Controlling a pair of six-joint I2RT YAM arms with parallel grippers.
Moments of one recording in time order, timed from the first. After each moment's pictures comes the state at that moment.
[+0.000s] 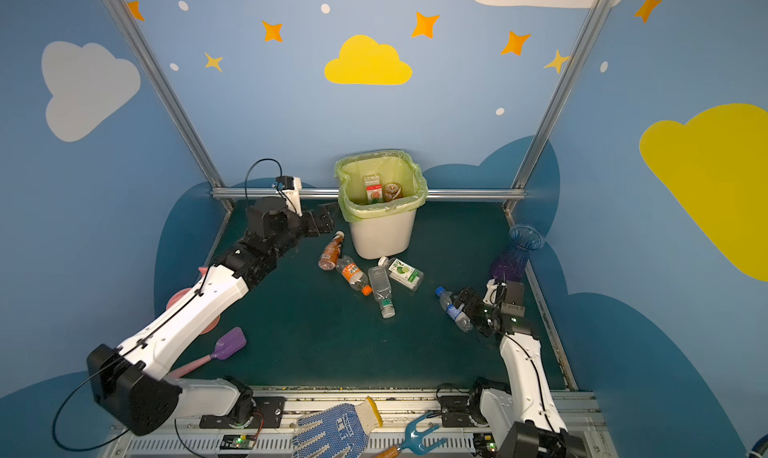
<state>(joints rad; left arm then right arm) -0.46 1.30 1.22 -0.18 -0.08 -0.45 -0.15 0.93 0.54 -0.57 -0.42 0.55</state>
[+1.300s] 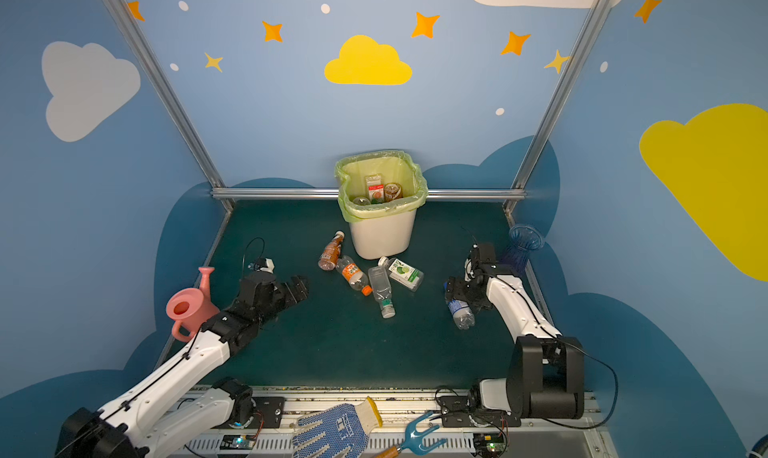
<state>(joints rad) -0.39 0.93 0.54 -0.25 -0.14 -0.76 0.08 1.38 0.92 -0.81 -0.09 0.19</state>
